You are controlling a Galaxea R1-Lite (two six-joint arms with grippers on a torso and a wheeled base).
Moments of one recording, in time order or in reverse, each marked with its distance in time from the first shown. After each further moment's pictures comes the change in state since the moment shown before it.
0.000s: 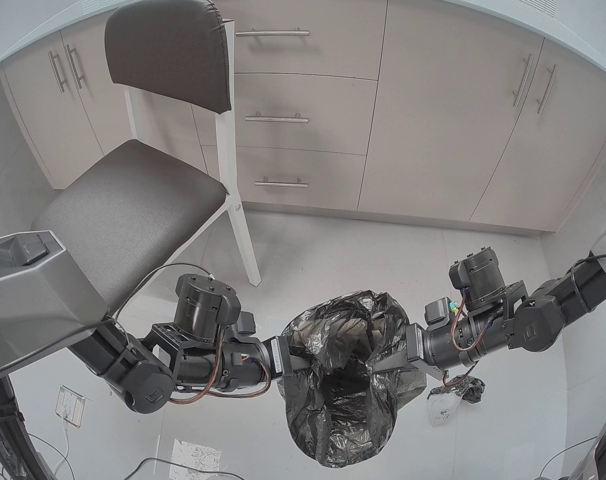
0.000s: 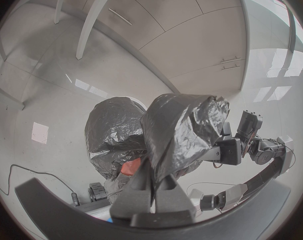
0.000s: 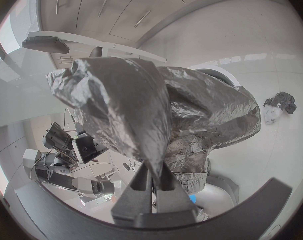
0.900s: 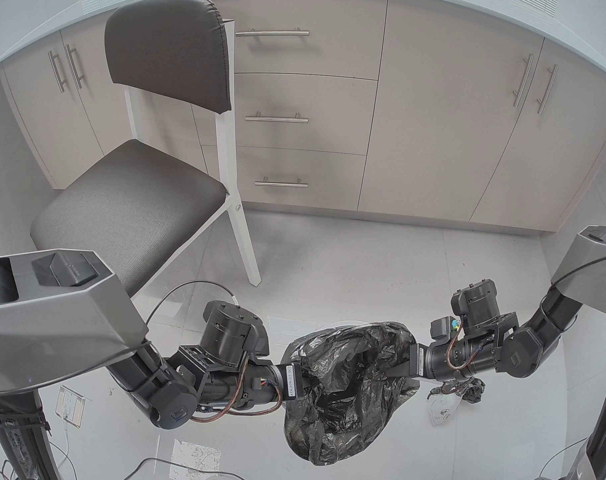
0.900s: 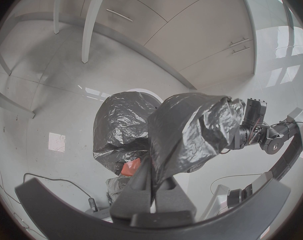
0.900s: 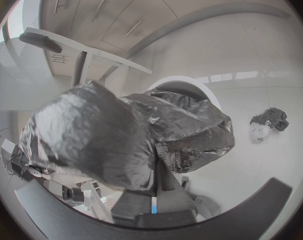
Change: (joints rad) left arm -0.061 0.099 0.000 -0.002 0.155 0.111; right arm -0.074 0.171 0.148 -0.348 -0.116 -0.130
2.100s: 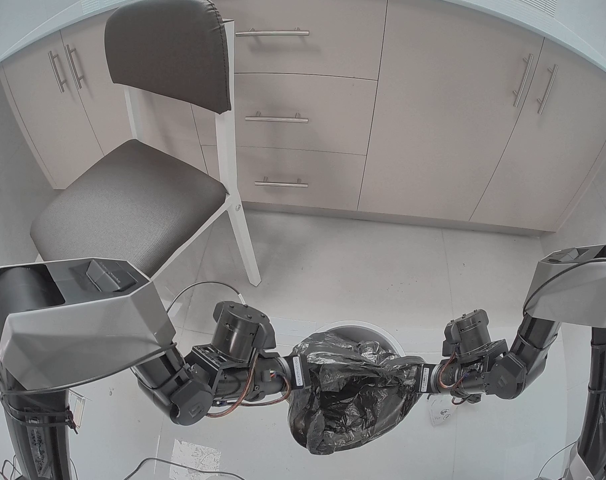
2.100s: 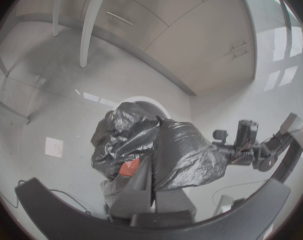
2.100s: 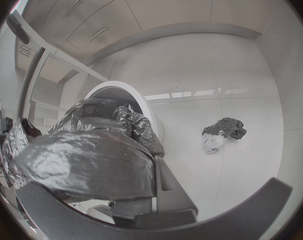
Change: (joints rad) left arm 0.015 0.111 -0.060 -0.113 0.021 -0.006; right arm -0.012 0.158 0.089 -0.173 -0.441 -0.069
